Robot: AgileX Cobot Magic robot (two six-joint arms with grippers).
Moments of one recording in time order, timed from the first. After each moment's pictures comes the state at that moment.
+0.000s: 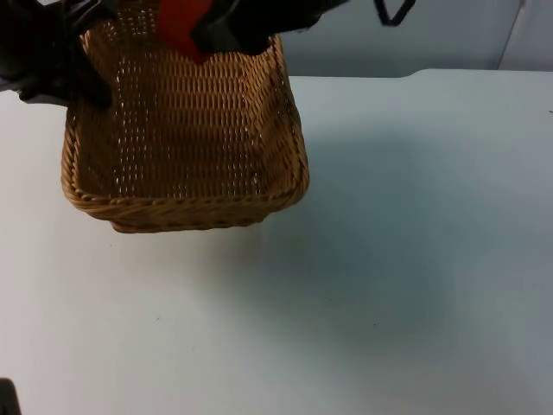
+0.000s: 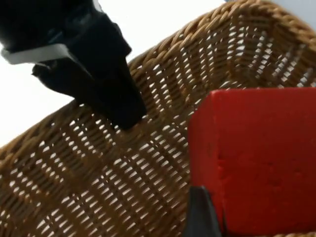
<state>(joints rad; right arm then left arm) 0.57 2.05 -1.57 0.88 0.40 -1.22 -0.04 1.89 -1.23 -0.86 0.63 0.42</state>
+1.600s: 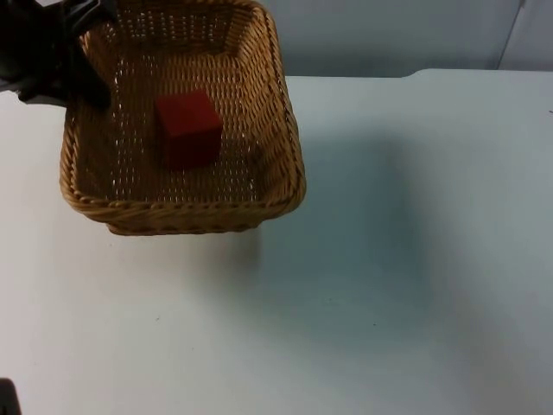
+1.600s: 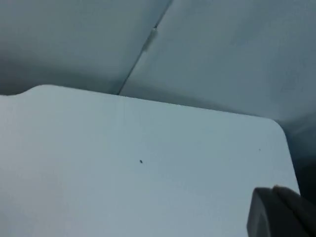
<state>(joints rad) 0.19 1.73 -1.68 -0.66 0.86 0.32 -0.04 1.89 -1.23 -0.85 0.63 0.42</state>
